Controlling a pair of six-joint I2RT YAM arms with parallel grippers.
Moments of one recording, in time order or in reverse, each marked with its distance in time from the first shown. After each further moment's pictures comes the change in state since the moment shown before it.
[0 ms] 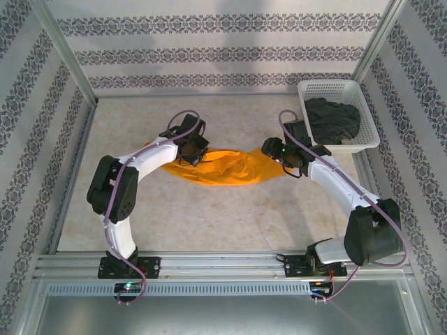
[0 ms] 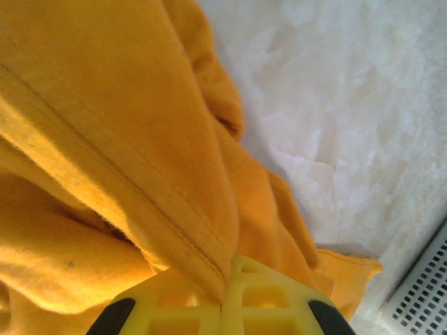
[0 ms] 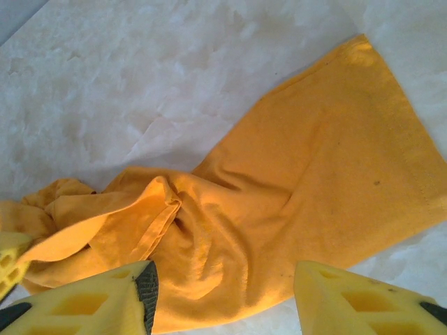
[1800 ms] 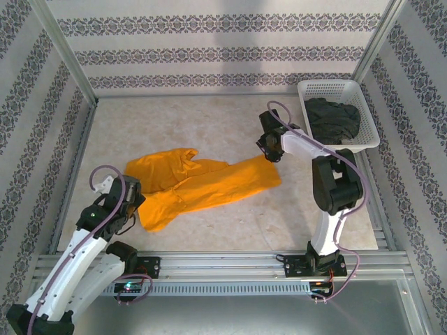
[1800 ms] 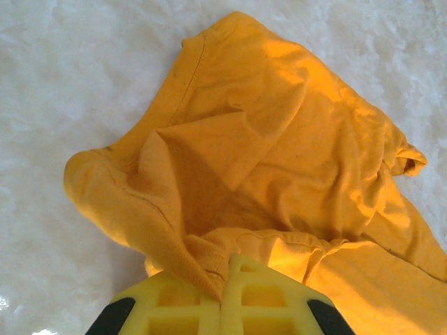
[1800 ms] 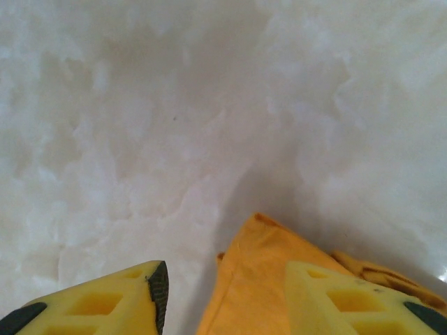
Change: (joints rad) left arm 0.108 -1.190 -0.713 -0.453 -0.429 0.269; right arm 0.032 0.519 0.341 -0.125 0.192 0.505
